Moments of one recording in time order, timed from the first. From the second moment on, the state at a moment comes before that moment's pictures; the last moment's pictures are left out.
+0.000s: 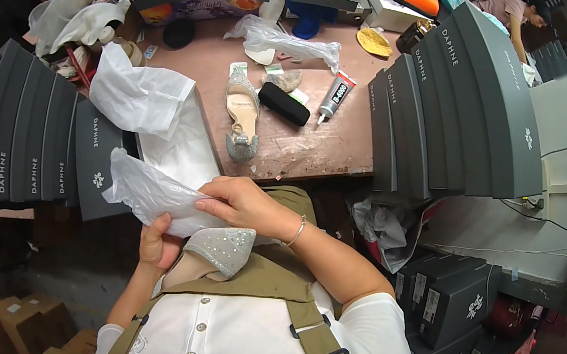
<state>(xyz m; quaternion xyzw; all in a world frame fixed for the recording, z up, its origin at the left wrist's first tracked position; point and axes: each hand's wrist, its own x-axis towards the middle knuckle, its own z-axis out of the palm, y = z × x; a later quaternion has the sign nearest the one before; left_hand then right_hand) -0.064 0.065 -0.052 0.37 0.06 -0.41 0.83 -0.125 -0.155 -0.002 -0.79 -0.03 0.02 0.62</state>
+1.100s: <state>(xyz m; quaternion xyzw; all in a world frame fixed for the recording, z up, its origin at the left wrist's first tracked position) -0.047 0.095 -0.055 0.63 -0.14 -0.50 0.58 -0.138 -0.177 -0.009 -0.83 0.05 -0.01 0.56</state>
